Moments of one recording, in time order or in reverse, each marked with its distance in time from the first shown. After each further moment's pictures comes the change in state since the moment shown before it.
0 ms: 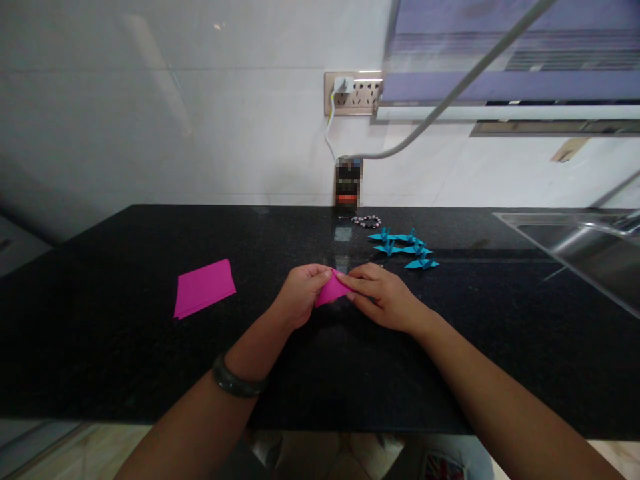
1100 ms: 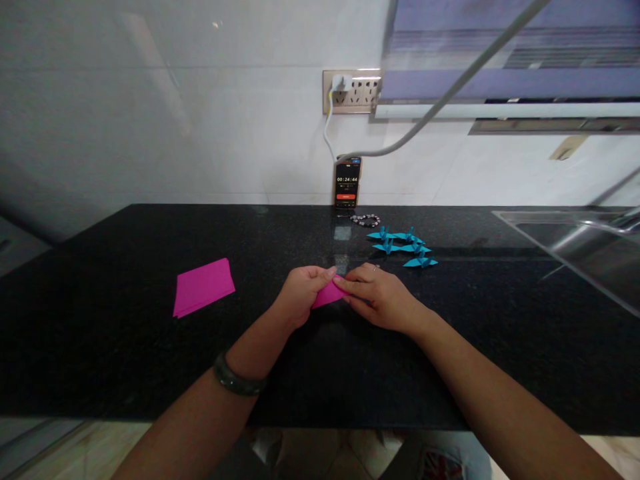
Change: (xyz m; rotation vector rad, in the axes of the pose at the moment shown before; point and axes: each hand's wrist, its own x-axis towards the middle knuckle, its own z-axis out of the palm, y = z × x) left_hand 0.002 -0.004 0.000 0.032 0.006 -0.027; right_hand 0.002 -0.003 0.000 -0.064 -0.048 -0.035
